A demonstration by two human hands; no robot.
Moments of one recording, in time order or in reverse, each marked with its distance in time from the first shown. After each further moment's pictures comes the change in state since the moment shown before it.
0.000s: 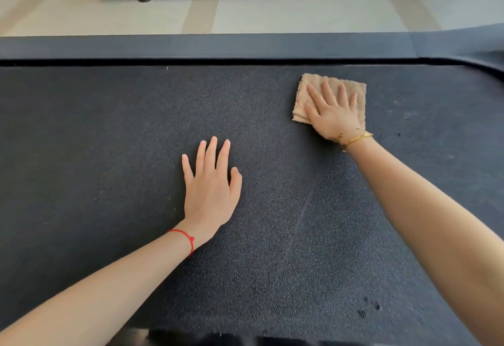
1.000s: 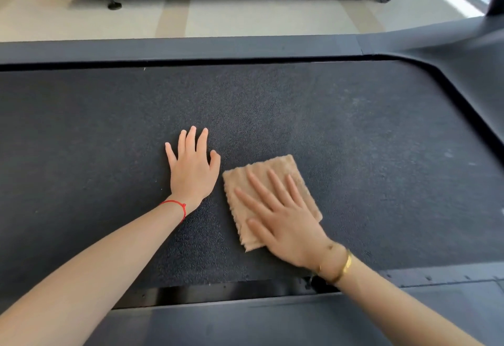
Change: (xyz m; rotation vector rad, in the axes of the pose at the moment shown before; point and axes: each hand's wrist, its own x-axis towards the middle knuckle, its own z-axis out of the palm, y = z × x) left_hand -0.002 0.002 0.001 -0.077 0.048 -0.006; right_hand -0.264 -0.046 0.043 -0.074 -0.055 -0.467
